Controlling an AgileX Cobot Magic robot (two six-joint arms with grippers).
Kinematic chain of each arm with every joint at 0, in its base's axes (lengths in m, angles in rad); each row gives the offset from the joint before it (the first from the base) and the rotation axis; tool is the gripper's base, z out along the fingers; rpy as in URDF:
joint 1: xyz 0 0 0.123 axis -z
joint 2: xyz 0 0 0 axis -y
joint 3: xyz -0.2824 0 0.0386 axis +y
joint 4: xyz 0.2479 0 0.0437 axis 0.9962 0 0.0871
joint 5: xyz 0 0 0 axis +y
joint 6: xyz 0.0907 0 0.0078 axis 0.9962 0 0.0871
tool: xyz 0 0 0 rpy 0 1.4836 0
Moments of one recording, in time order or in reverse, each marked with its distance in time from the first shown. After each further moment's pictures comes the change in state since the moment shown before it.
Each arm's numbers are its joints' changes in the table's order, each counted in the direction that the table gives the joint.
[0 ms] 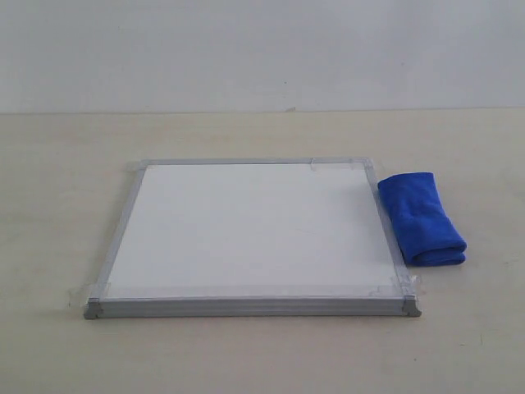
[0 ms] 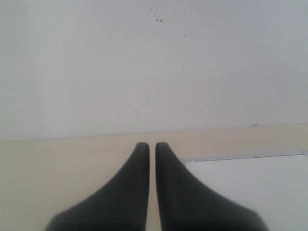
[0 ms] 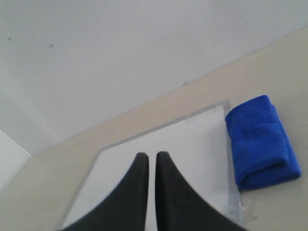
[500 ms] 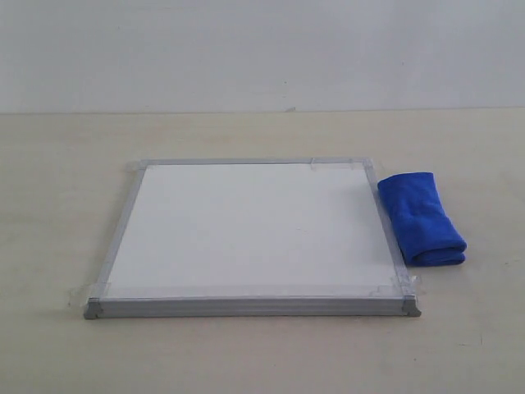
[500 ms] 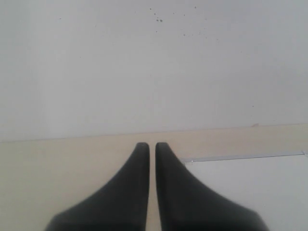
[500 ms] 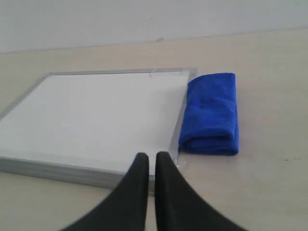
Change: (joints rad) left arm 0.000 0.000 0.000 0.000 0.000 0.000; right arm 0.000 0.034 0.071 0.119 0.137 -0.528
